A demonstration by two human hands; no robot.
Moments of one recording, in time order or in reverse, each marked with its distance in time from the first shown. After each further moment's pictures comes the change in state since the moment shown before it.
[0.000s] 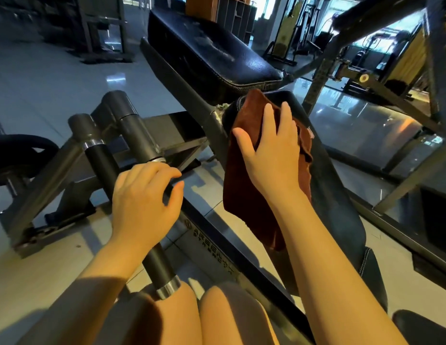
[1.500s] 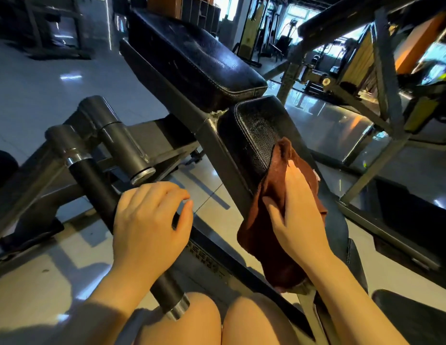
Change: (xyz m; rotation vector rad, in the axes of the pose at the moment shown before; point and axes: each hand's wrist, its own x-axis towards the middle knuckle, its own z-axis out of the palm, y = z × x) left_hand -0.006 -0.002 0.000 -0.077 -0.012 0.110; right_hand -0.085 0.051 -0.007 -0.009 -0.009 0.018
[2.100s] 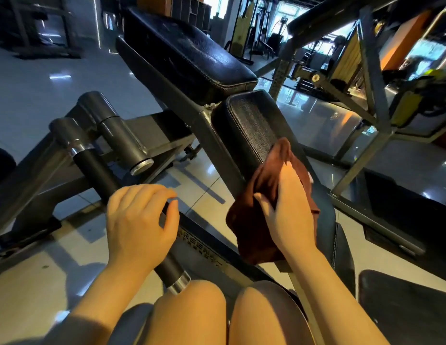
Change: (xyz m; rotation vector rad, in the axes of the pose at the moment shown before) left_hand -0.022 -0.008 -0.007 0.008 0.002 -0.028; right_hand -0.019 -0.008 0.013 0.127 0.016 0.298
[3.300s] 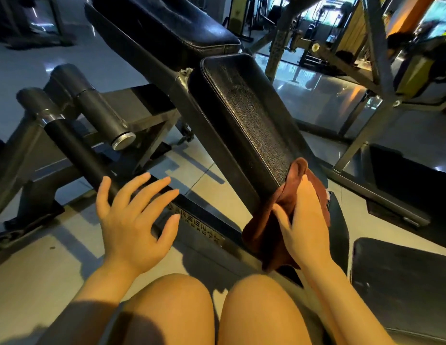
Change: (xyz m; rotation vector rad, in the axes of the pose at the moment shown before) left_hand -0.049 0.017 0.011 0.037 -0.059 0.134; right_hand -0.059 0.069 -0.029 -0.053 -0.108 0.245
